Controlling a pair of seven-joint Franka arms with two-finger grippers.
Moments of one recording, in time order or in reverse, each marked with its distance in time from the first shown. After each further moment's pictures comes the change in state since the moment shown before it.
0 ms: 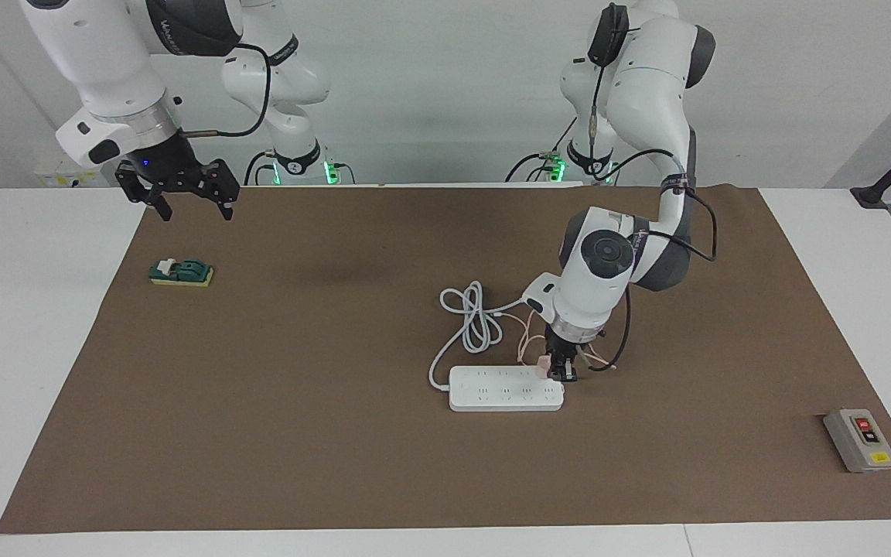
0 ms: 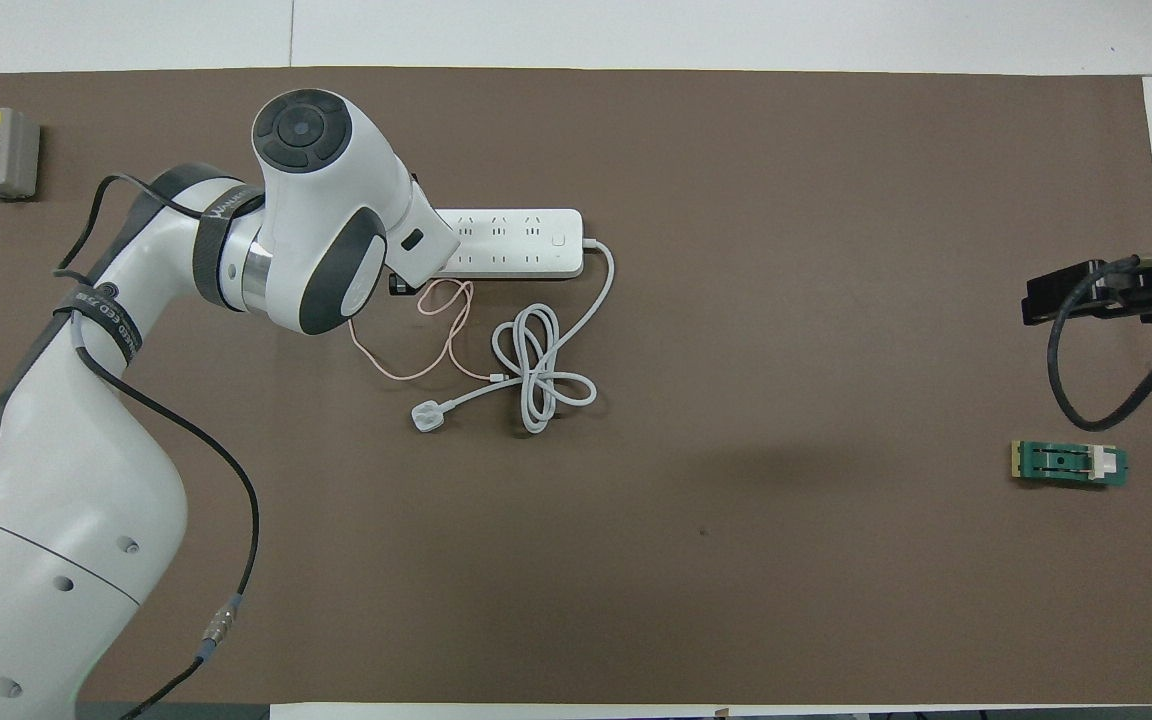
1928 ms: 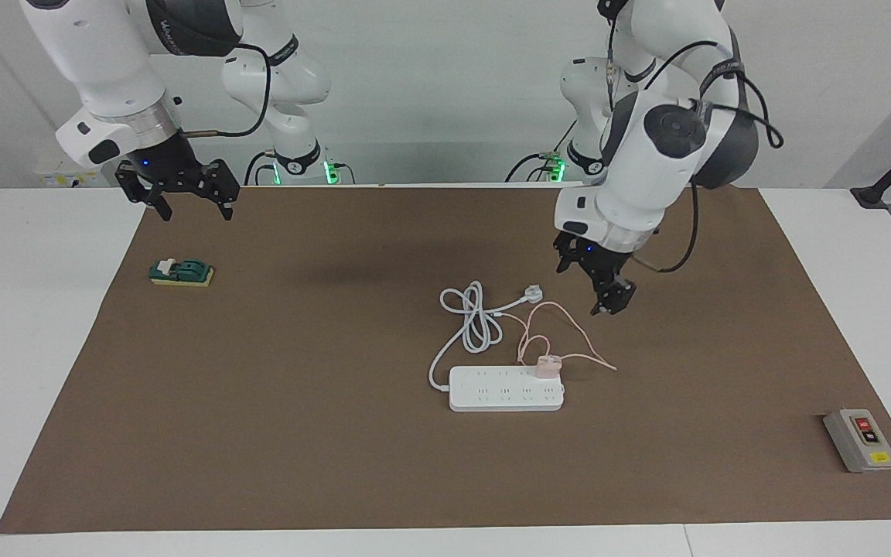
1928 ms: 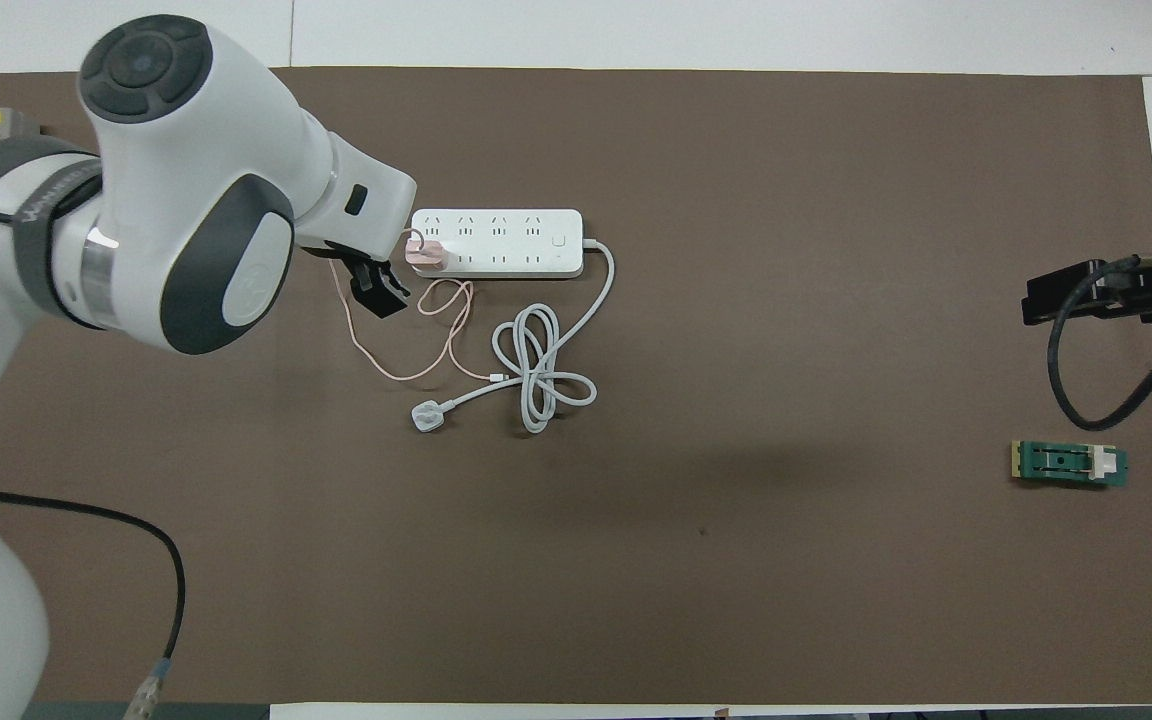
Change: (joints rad) left arm 0.054 -0.340 0.004 0.017 -0.122 -0.400 -0.473; right arm 0.000 0.000 0.000 0.000 0.000 0.000 0.000
